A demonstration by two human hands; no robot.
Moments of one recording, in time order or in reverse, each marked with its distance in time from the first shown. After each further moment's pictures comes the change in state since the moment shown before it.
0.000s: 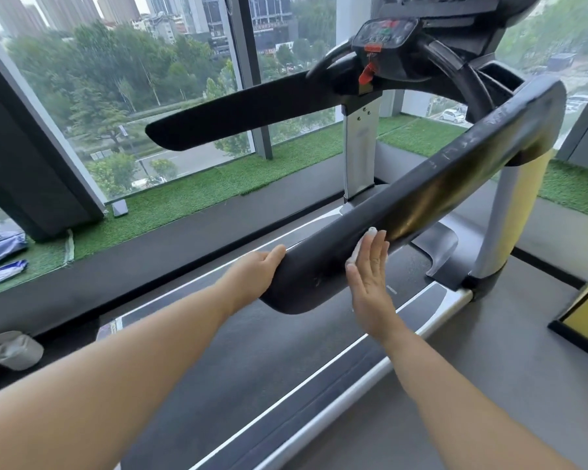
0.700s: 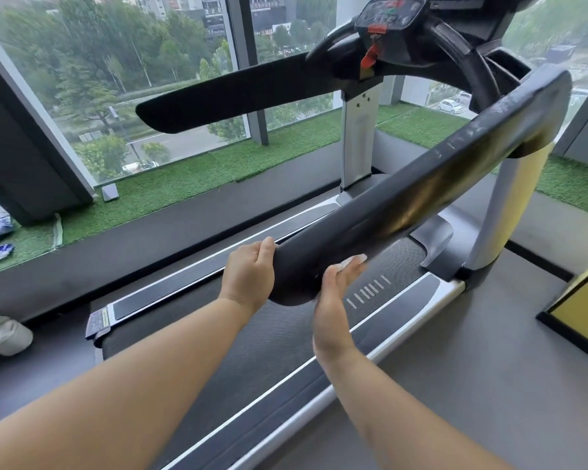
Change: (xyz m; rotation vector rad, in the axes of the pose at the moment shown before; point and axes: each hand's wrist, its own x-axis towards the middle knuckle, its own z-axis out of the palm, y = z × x) left_hand 0.004 -0.018 0.027 -0.202 0.339 0.186; right_hand -0.030 -0.066 0.053 0.757 0.145 0.383
